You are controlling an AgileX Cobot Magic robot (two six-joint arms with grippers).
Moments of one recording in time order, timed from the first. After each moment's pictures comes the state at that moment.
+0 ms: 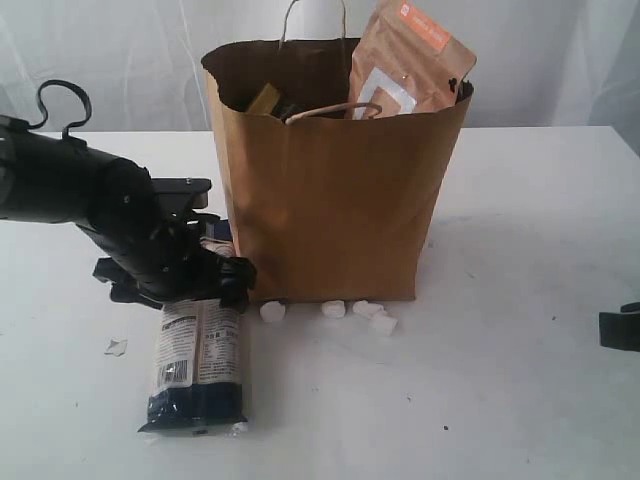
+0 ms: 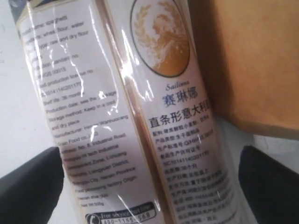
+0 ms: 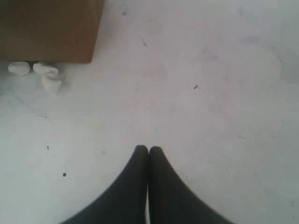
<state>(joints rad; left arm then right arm) -0.54 1.83 -1.08 -0.02 0.49 -0.32 -0.03 0.82 -0.49 0.37 0.60 -0.31</state>
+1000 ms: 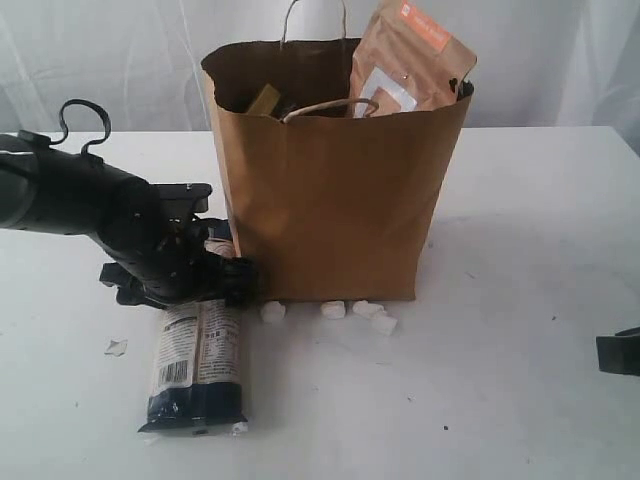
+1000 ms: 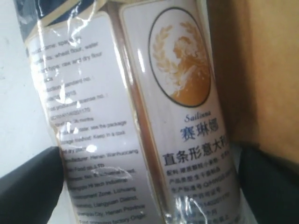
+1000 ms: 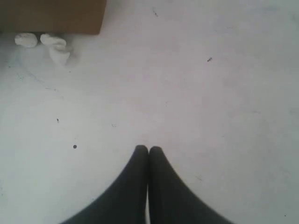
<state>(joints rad) -0.54 1.89 -1.08 0.04 0.40 -0.42 -0.03 0.82 -0.49 0.37 0.69 -0.31</state>
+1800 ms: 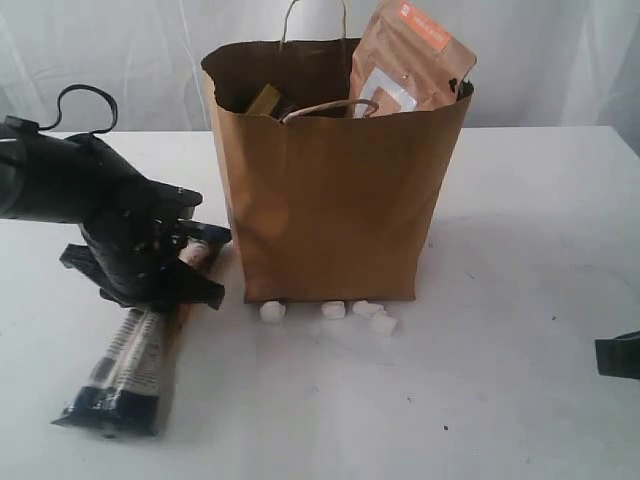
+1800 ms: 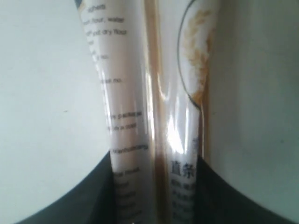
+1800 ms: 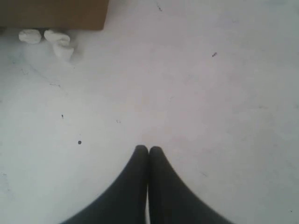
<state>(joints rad) -0.54 1.85 -1.10 0.34 0.64 -0.49 -0.03 0.82 -0.49 0.38 0.70 -0.31</state>
